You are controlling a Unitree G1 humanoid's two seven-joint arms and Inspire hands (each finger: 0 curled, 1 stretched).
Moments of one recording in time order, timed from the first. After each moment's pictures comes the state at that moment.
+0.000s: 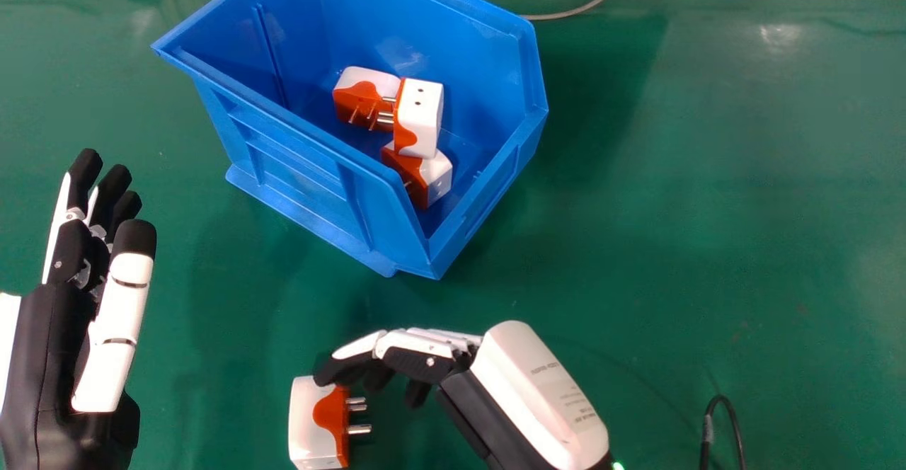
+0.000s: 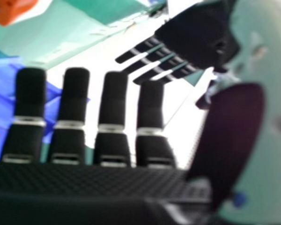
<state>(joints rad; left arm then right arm) 0.50 0.07 0.28 -0.30 -0.23 -0.32 -0.19 0.44 -0.21 0.53 -0.31 -0.72 -0.42 -0.06</state>
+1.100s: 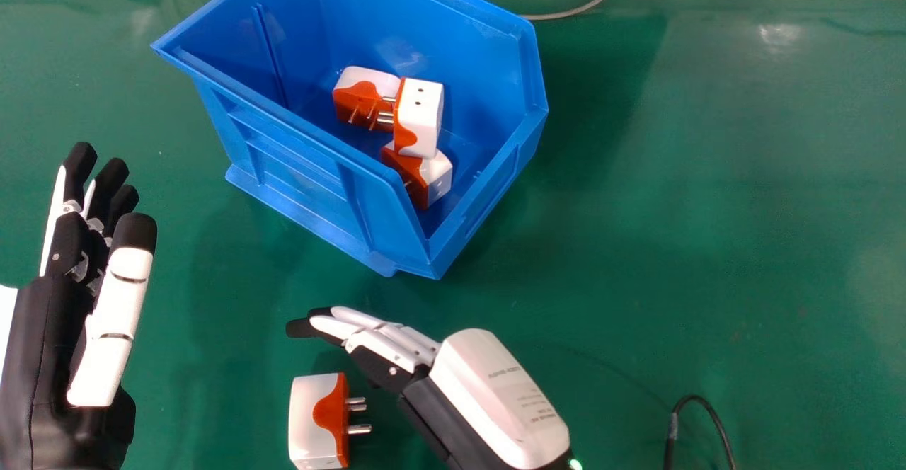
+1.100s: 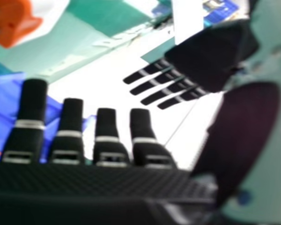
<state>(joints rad) 0.50 0.09 0.28 -0.34 -0.24 -0.28 -0.19 0.35 -0.17 0.60 -0.20 -0.77 -0.36 -0.08</state>
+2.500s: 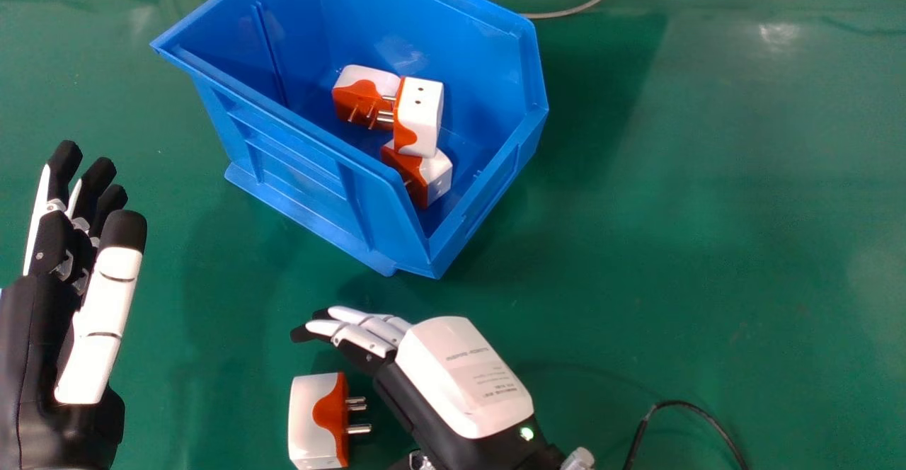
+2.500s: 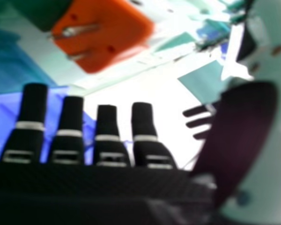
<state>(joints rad) 0.51 0.09 0.29 -0.38 -0.24 -0.24 -0.15 0.13 -0.12 0.68 0.08 -0.91 -0.21 -0.22</state>
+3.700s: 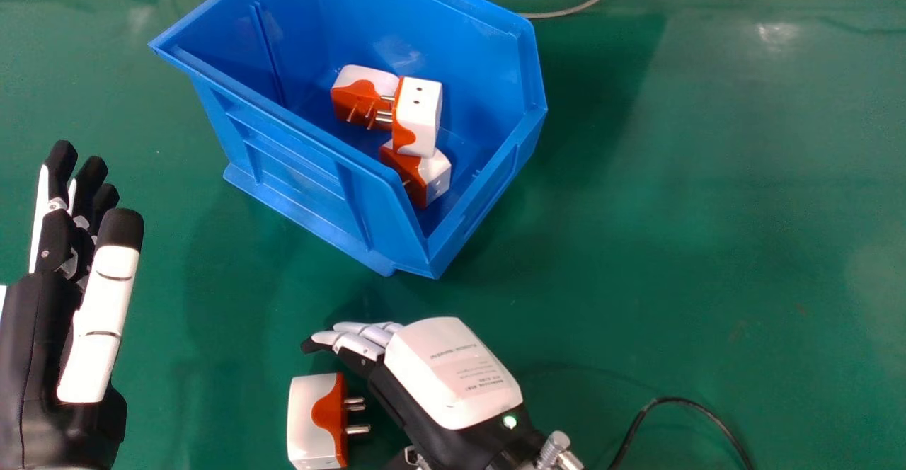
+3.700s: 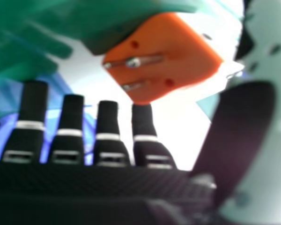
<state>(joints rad) 0.51 0.09 0.29 -0.38 -0.23 -0.23 -0.16 0.03 -0.12 0.74 0.15 -0.91 -0.09 -0.18</state>
